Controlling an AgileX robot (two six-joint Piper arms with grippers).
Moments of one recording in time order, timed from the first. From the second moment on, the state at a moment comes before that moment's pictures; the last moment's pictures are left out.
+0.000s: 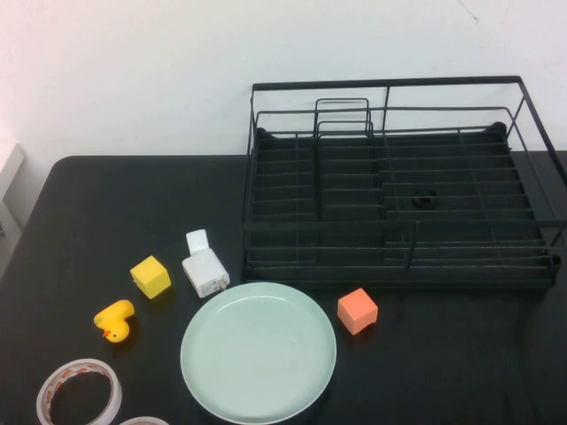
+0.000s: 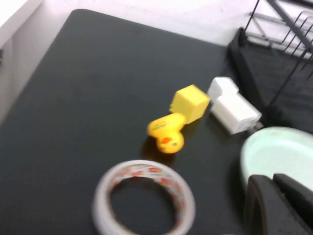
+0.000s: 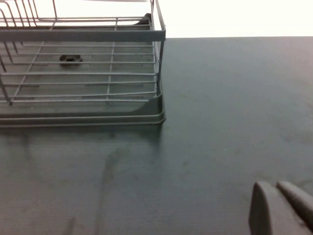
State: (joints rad) right arm -0.06 -0.01 0.02 -0.06 0.41 0.04; left arm -0.15 -0.01 0.02 0.07 0.35 -0.40
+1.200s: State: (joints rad) right arm -0.06 -0.01 0.03 0.84 0.32 -0.07; left arm -0.15 0.46 -0.45 -0.29 0.67 -0.21
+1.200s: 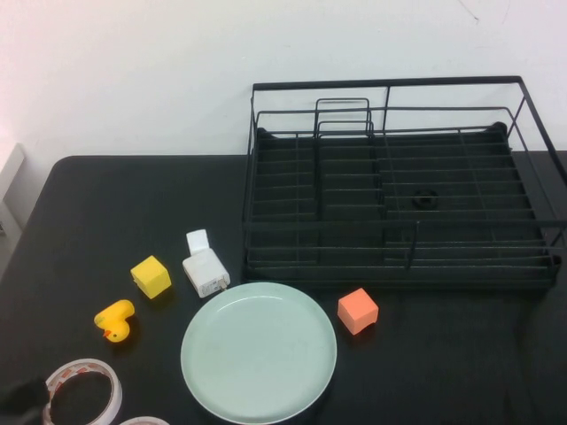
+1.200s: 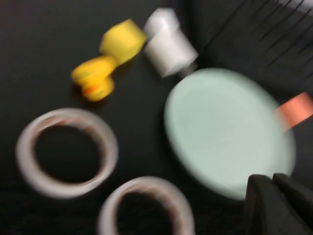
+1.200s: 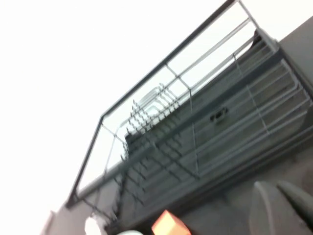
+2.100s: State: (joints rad) right arm -0.06 -0.01 0.03 0.84 0.36 -0.19; left arm -0.33 1.52 -0.93 -0.21 0.64 -0.03
